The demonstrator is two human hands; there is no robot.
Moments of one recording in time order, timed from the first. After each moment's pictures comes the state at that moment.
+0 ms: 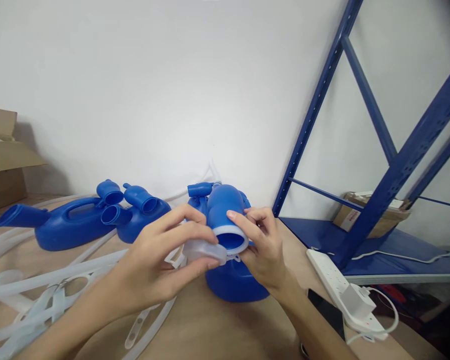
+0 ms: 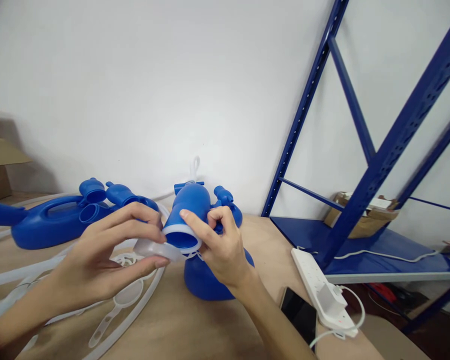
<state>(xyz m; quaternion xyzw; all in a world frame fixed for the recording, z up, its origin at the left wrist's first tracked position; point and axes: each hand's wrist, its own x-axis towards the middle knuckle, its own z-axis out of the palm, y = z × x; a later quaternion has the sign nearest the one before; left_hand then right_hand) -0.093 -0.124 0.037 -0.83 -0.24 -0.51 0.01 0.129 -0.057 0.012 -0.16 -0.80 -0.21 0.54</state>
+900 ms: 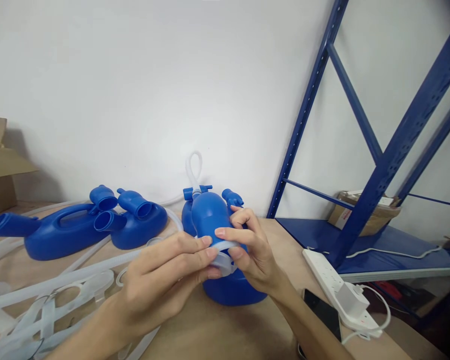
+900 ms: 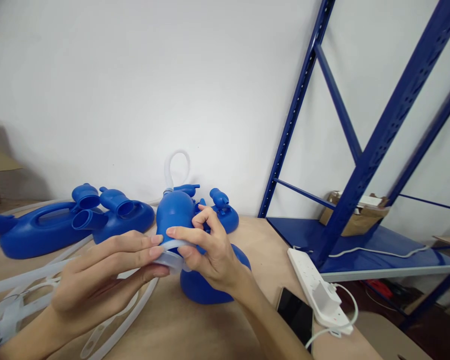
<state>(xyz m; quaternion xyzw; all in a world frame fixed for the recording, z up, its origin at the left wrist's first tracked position) -0.075 -0.121 0.016 -0.78 -0.19 -0.58 0.17 0.131 -0.059 0.018 -0.07 -0.85 -0.03 0.53</state>
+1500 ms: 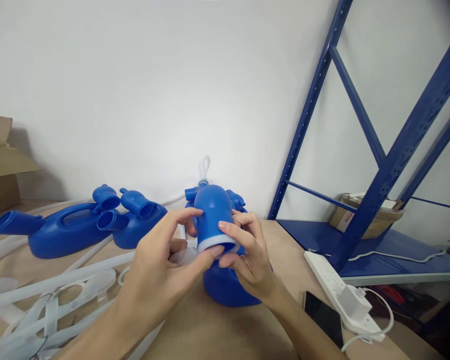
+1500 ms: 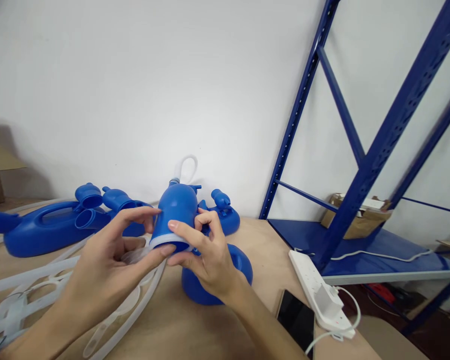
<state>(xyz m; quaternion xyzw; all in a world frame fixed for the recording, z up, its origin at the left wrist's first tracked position) -0.071 -0.125 0.018 -0.70 -0.38 -0.59 -0.09 0.119 -0.060 0.008 -0.11 -0.82 -0.09 0.56</state>
